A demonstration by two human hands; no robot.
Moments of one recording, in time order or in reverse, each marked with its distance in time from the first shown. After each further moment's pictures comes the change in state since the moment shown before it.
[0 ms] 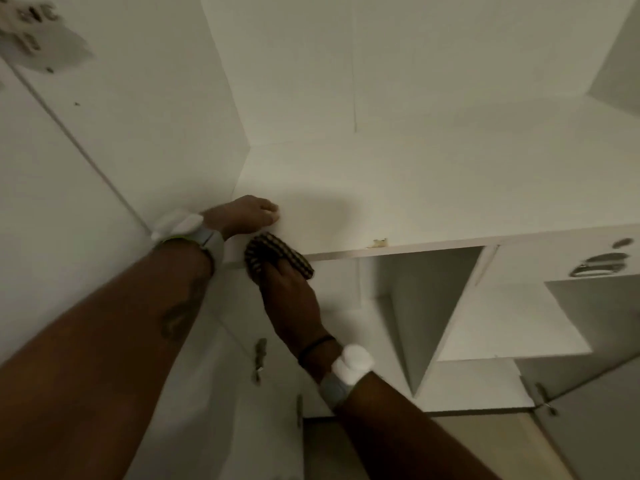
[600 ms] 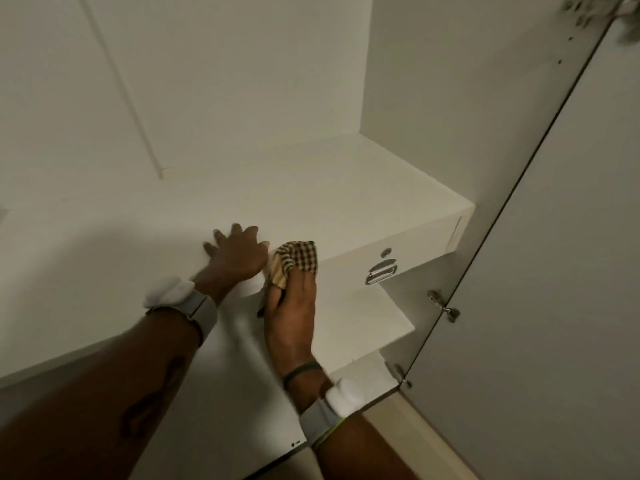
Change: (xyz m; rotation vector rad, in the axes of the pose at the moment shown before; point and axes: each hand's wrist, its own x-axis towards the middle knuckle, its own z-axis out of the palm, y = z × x) left_hand 0.028 0.313 0.142 0.136 0.096 0.264; right_hand -0.016 0.156 -0.235 -0.141 0.562 0.475
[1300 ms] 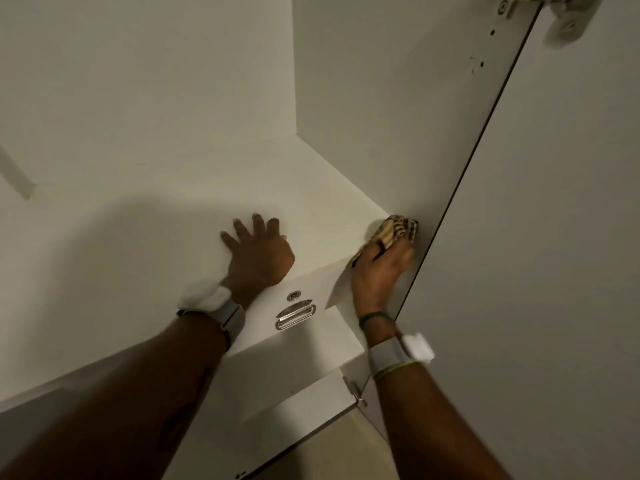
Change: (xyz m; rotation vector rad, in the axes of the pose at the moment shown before) left_hand 0.077 0.242 0.077 0.131 0.146 0.162; right_hand 0.243 0.203 -0.181 -0.145 0.433 0.258
